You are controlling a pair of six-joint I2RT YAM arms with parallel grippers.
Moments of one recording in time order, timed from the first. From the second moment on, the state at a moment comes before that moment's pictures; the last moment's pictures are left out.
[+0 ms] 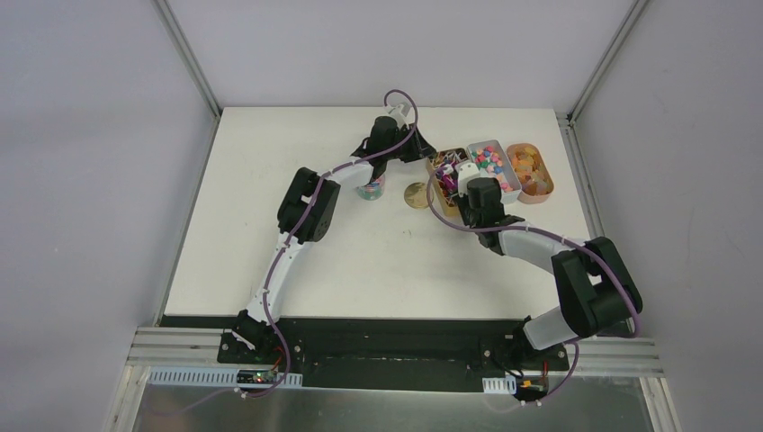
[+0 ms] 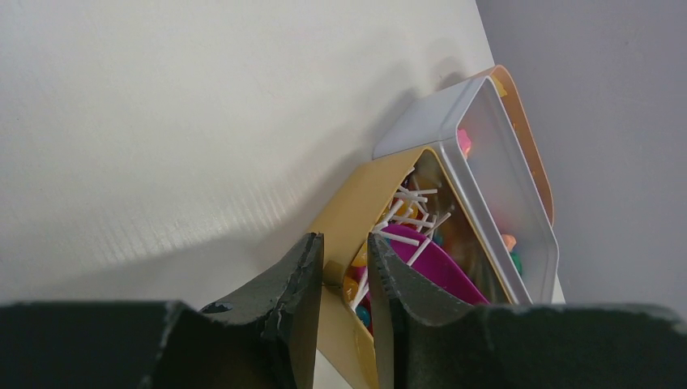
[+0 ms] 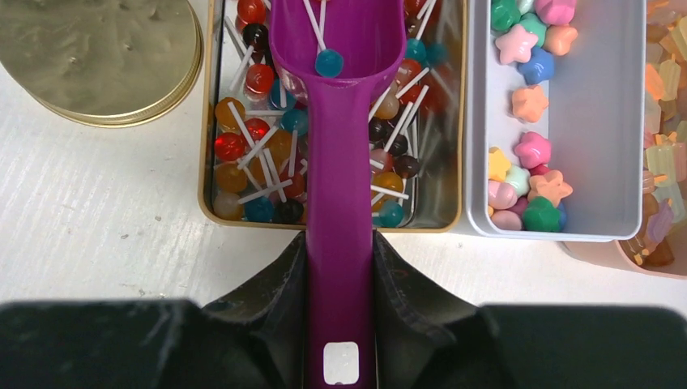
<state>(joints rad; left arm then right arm) -0.52 2.57 1.98 0.30 0.39 -0.77 0.42 1.49 0.70 0.15 0.24 -0.18</state>
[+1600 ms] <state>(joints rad) -0.47 2.25 1.86 0.18 0.37 -0.66 0.39 1.09 0.50 0.30 0.17 -0.17</state>
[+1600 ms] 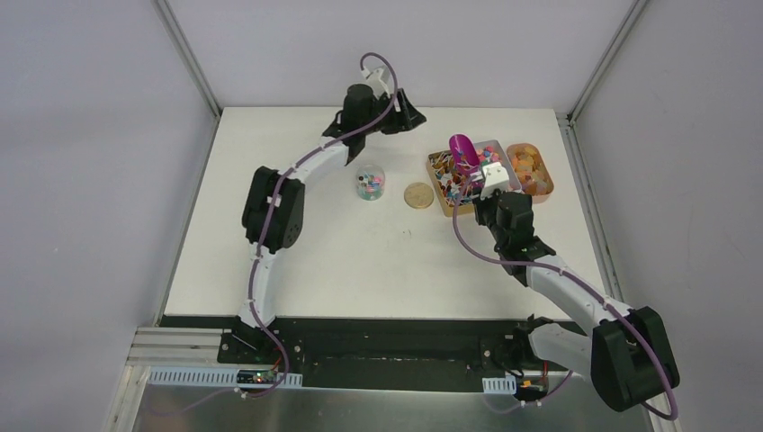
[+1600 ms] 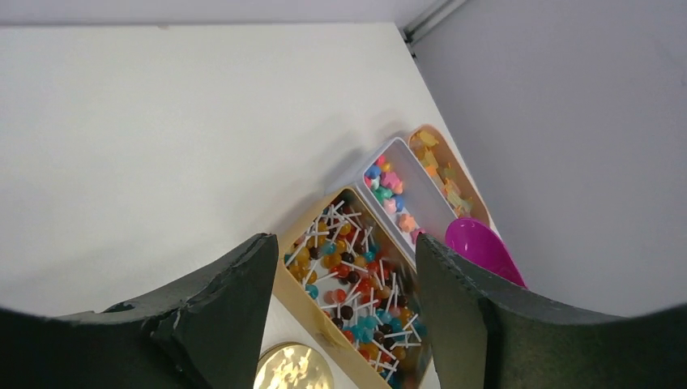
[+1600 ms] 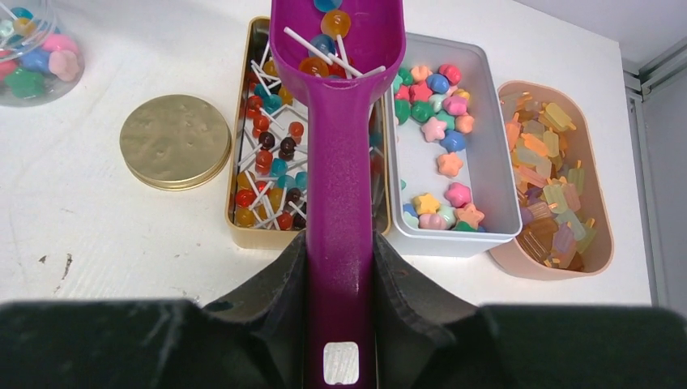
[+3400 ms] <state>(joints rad) -0.34 0.60 0.80 -0.11 -0.16 -0.20 0.84 1.57 1.16 -0.29 0.36 -0.42</state>
